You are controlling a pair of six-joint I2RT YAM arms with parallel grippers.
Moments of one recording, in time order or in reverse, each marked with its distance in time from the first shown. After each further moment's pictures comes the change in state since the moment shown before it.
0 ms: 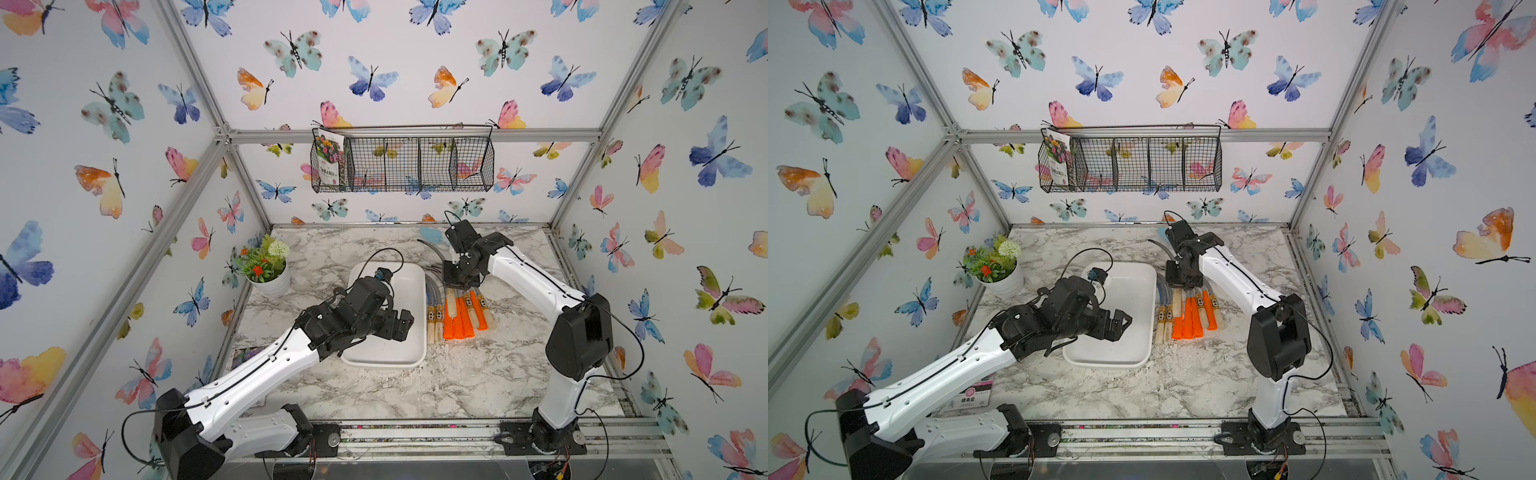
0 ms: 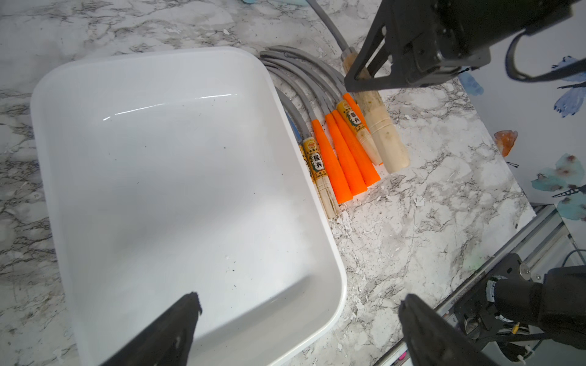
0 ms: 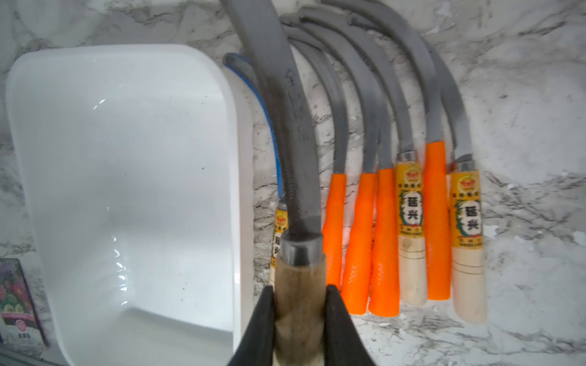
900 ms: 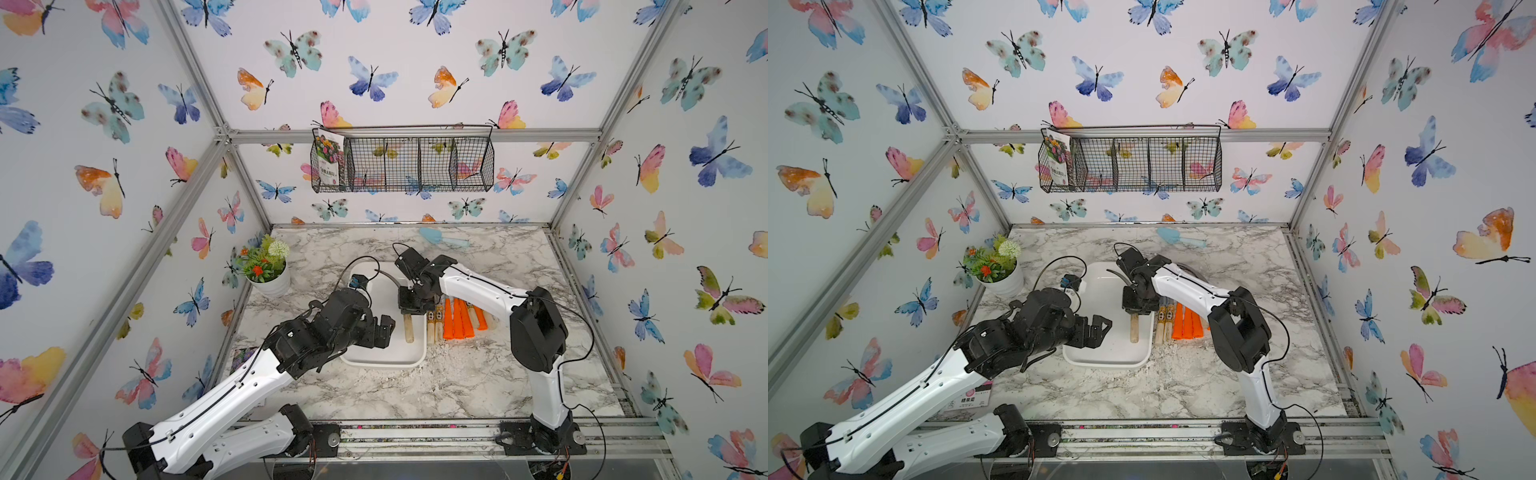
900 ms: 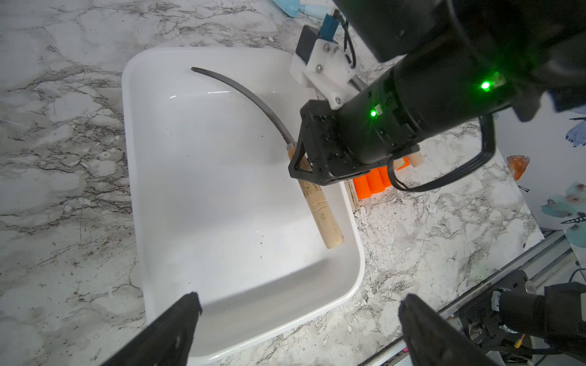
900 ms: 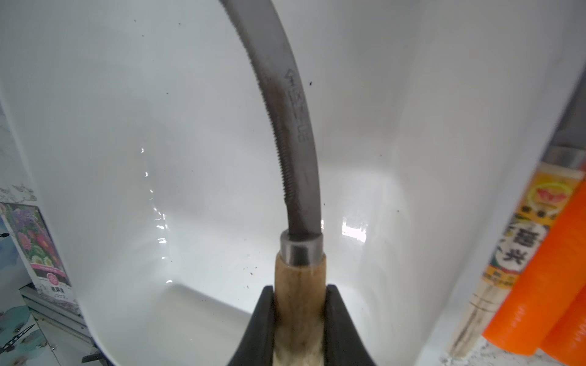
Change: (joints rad) left arm 0.006 -0.167 -0.043 -0.114 -0.074 -0.075; right arm 0.236 0.224 0.036 0.121 -0.094 0.181
